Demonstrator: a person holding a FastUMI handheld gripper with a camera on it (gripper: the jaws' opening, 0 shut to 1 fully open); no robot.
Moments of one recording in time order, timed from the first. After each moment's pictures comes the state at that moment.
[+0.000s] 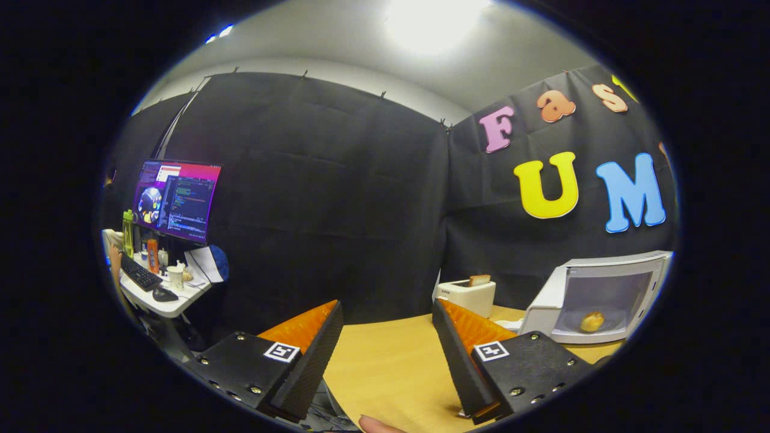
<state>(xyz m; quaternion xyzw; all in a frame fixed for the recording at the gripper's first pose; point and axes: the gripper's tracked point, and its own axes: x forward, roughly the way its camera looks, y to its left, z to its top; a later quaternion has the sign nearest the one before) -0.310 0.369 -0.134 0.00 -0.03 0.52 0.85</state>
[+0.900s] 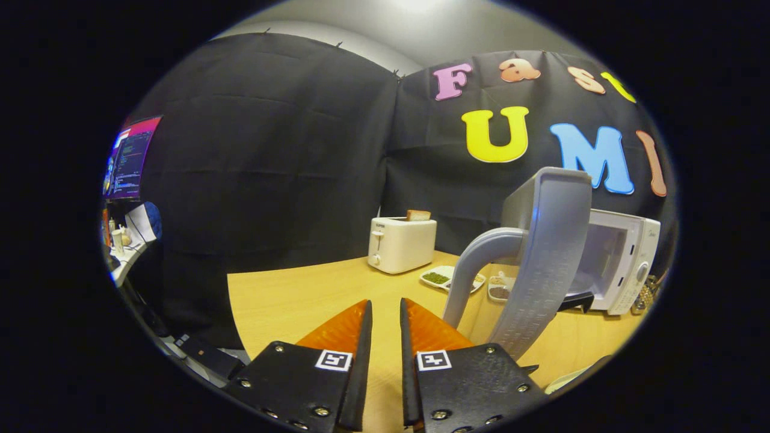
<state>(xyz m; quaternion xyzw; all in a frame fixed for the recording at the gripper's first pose) -0.224 0.330 -0.222 -0.05 0.07 0.38 0.92</state>
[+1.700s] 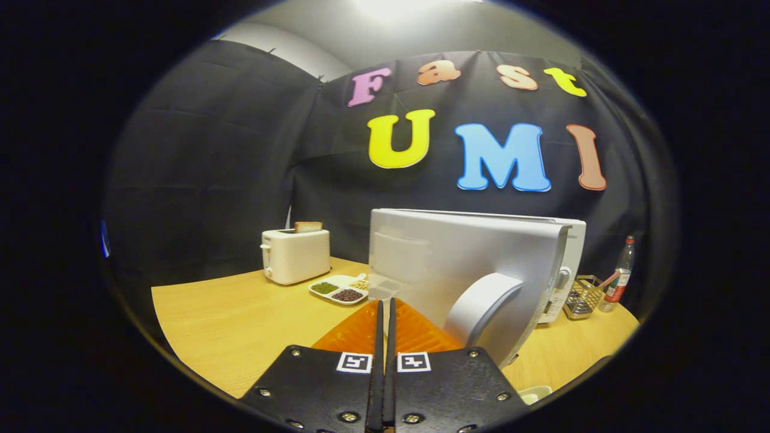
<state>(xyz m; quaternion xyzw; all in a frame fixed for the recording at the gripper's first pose) -0.110 0.182 -0.209 -0.01 0.08 0.20 0.98</state>
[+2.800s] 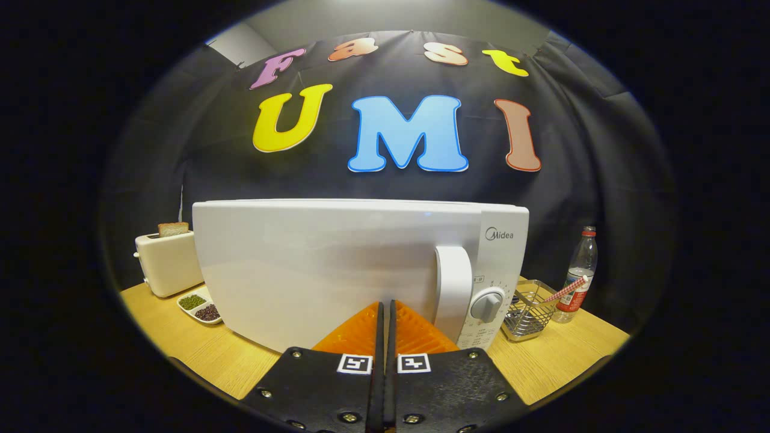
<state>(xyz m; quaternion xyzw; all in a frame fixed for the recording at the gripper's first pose) 0.049 0.058 -0.234 0.00 0.11 0.01 0.99</state>
